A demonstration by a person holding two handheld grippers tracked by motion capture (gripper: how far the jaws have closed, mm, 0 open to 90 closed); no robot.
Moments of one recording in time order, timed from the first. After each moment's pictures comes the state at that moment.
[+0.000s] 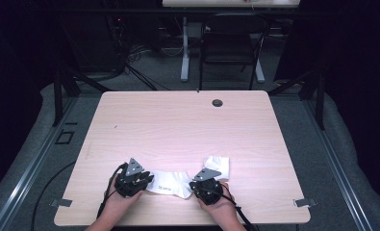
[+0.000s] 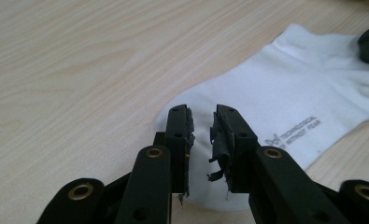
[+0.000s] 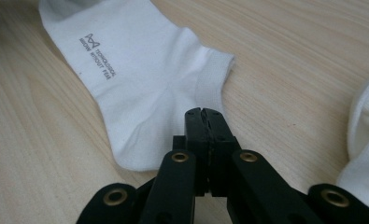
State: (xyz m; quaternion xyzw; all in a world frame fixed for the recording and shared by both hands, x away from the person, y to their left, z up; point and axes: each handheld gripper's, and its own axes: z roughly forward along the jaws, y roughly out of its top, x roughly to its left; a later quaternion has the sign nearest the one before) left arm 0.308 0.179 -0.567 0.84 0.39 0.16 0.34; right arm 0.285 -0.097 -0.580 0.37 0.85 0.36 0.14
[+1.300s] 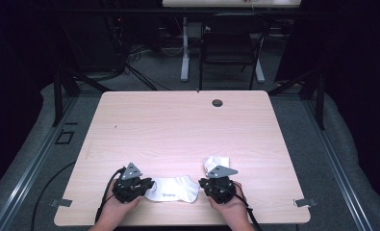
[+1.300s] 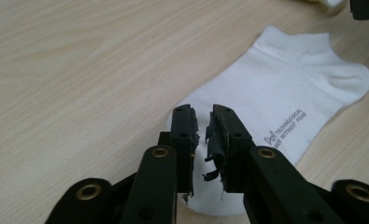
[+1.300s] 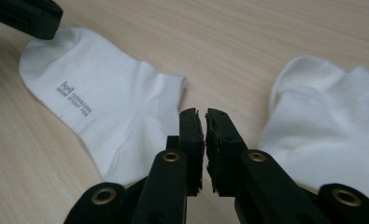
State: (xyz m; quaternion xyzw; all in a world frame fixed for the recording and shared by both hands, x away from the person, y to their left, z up) left arm 0.290 0.183 -0.558 0.83 0.38 0.12 0.38; right arm 0.278 -0.132 -0.555 0.41 0.81 0.39 0.15
